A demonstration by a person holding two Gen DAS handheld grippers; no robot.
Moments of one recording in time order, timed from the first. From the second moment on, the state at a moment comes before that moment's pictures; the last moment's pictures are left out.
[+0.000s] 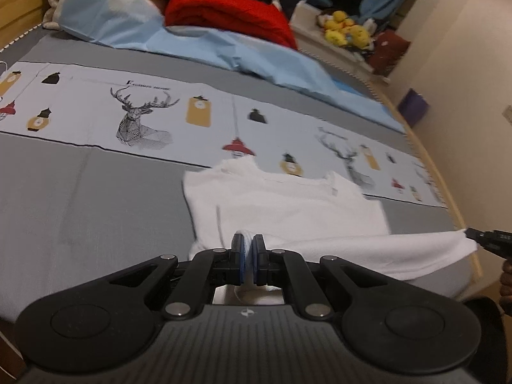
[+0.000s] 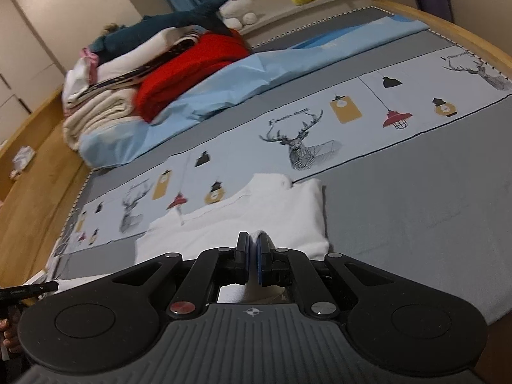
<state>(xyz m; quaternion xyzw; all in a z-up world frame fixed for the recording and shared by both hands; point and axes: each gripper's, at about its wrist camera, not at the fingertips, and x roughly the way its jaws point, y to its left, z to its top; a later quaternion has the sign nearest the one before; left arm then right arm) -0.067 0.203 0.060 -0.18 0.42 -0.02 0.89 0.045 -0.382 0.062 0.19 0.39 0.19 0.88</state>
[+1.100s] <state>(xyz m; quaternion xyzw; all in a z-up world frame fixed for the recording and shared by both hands) 0.060 0.240 -0.065 -0.20 0.50 0.04 0.84 0.196 -0.343 -0.054 0.12 0.40 0.14 0.90</state>
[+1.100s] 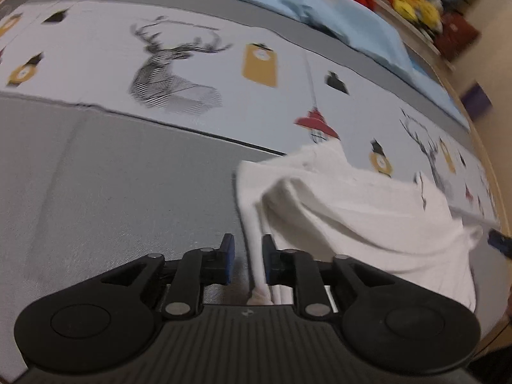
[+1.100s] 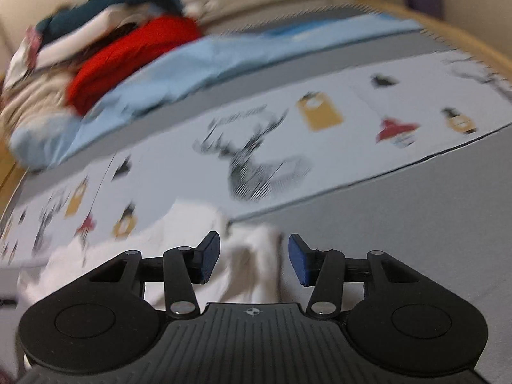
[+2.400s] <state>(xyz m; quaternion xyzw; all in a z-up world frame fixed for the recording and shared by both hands) 0.133 0.236 -0.078 -0.15 0.45 0.06 0.88 0.262 -0.341 -0.074 0.27 0.37 0.06 0.89</state>
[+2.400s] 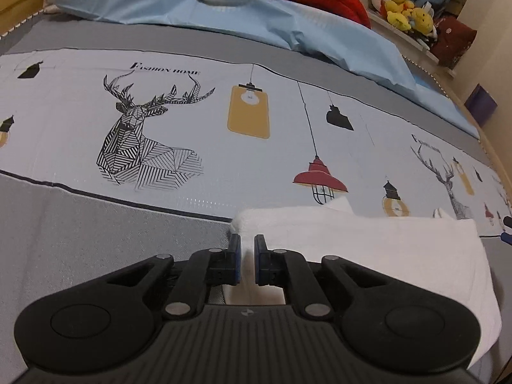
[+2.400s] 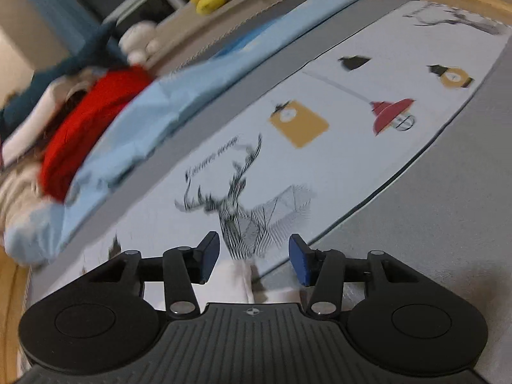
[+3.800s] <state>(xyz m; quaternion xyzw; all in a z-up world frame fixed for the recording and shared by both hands) 0.065 0.201 -0.083 -0.13 0.55 -0.05 0.83 0.192 -0.294 -0.084 0.06 0.54 0.19 0.82</state>
